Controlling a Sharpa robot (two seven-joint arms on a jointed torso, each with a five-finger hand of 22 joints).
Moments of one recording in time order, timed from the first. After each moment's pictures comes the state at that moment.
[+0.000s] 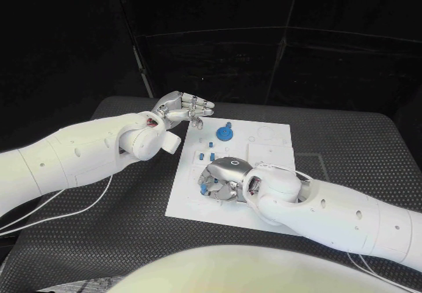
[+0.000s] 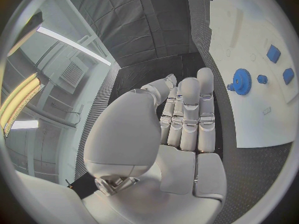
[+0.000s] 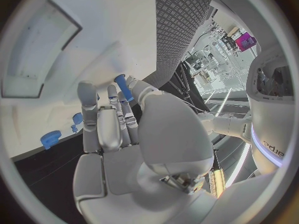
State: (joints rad) left arm 1.06 -0.82 0.08 1.39 -0.25 -0.17 0.25; left_hand 1.42 -0.16 0.45 0.04 0.06 1.06 0.16 0.11 0.07 1.16 0.09 0.20 0.09 1.27 0.01 0.98 0.54 0.17 1.17 0.11 0.65 0.82; right arm 0.90 -0.52 0.03 1.59 -1.72 -0.13 -0.18; right_hand 1.38 -0.12 0.35 0.07 0.11 0.91 0.16 0.06 0.06 1.11 0.10 0.08 0.06 1.47 0.01 1.35 1.12 0.17 1.10 0.11 1.16 0.71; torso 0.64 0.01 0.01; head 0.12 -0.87
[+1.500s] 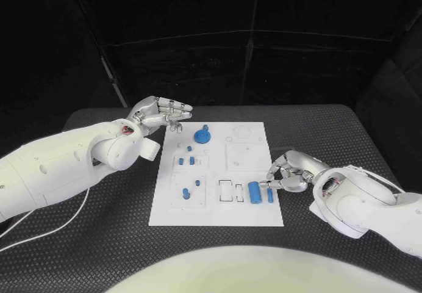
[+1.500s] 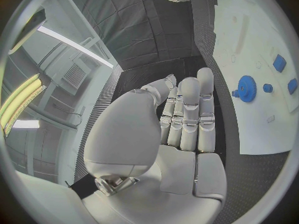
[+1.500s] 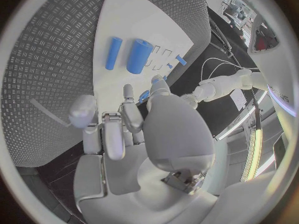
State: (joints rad) left arm 1.05 -0.84 0.08 1.41 -0.25 -0.17 0.25; left_hand 1.41 -0.15 0.45 0.04 0.06 1.06 0.16 0.11 0.07 1.16 0.10 0.20 0.09 1.27 0.01 0.98 0.54 0.17 1.17 0.11 0.64 0.82; right arm 0.84 -1.09 0.08 1.91 -1.42 -0.39 -0.49; right_hand 1.26 -0.11 -0.16 0.29 0.25 0.99 0.09 0.37 0.21 1.39 0.01 1.25 1.14 1.47 -0.06 1.52 1.31 0.12 1.26 0.06 1.30 0.98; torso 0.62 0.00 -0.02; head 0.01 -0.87
